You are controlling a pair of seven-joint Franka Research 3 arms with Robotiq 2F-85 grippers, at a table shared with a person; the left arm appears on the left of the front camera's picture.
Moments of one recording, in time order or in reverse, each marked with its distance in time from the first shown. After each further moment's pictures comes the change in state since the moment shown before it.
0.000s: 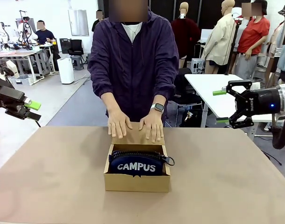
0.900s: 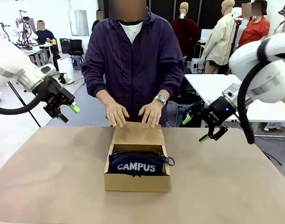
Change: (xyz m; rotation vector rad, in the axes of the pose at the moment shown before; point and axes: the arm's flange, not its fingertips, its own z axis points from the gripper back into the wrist) left arm 0.121 0.070 -0.112 0.254 0.339 0.284; right arm 0.067 -0.015 -0.119 -0.579 0.182 -0.068
